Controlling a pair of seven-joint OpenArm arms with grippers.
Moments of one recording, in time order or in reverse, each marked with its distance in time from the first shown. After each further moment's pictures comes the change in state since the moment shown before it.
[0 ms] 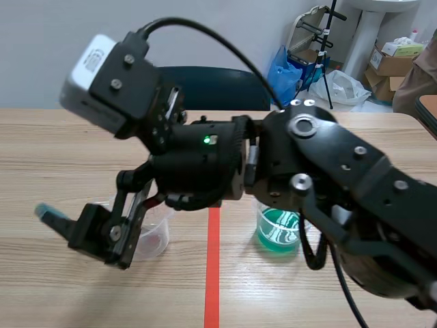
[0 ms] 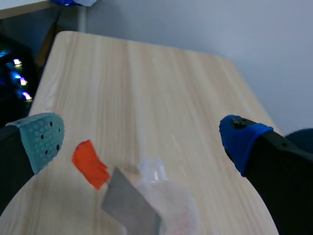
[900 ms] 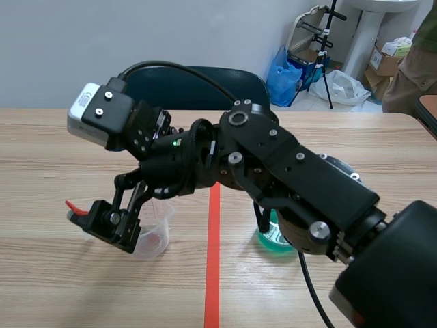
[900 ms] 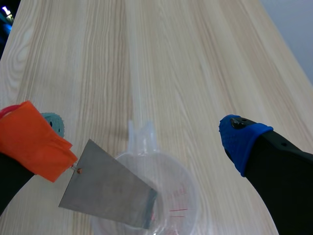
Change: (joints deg) left arm 10.5 -19.5 0.0 -20.0 -8.2 -0.2 -11.0; right arm 9.0 -12.5 0.6 -22.8 -6.8 6.6 -4.9
